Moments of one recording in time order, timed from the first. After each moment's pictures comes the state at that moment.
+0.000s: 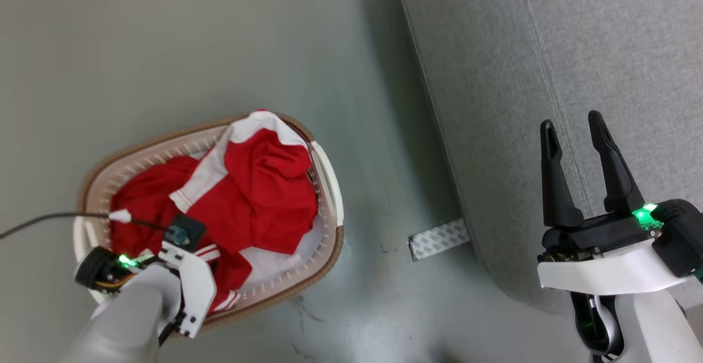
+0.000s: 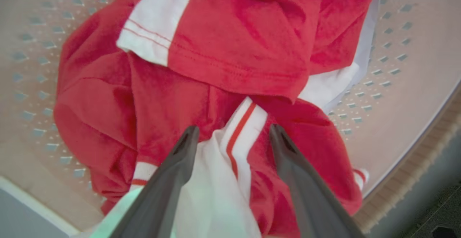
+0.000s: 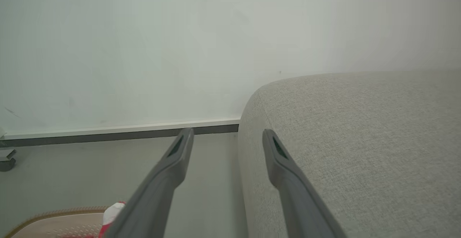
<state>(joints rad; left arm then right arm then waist) -0.75 0.28 -0.62 1.18 -0.19 -0.13 -0.02 -0.35 -0.05 0.15 0.04 0.34 0.13 -0.26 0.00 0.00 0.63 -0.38</state>
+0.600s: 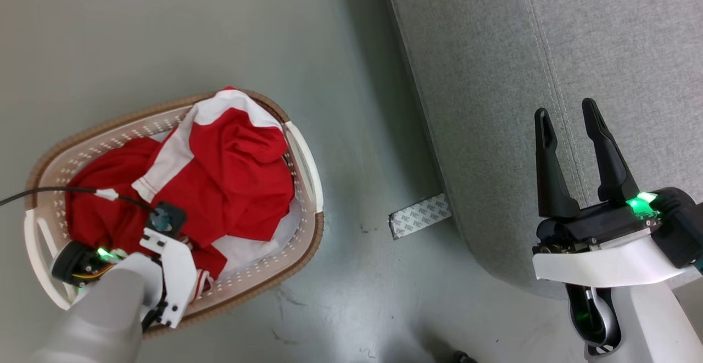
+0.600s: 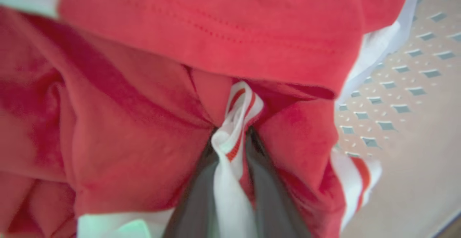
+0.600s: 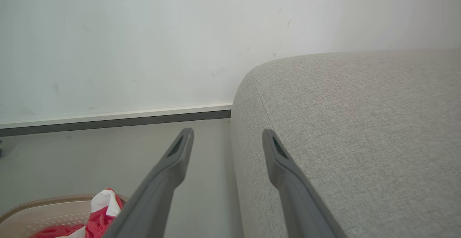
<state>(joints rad) -0.83 0.32 -0.76 1.24 -0.32 -0.13 0.11 -0.38 -0.05 0.18 0.03 0.38 0.13 -0.26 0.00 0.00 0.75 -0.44</state>
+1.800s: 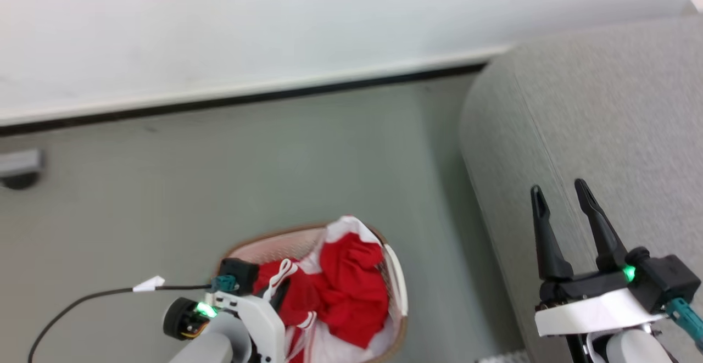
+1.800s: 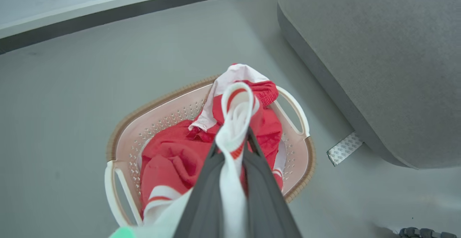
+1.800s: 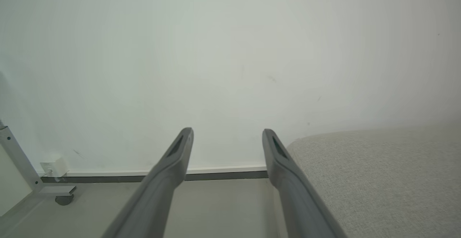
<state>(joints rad) -0.64 0.14 -0.80 1.14 -0.57 -0.13 -0.25 -0.24 -0.05 0.14 0.15 0.29 0.13 -0.26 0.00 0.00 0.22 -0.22</state>
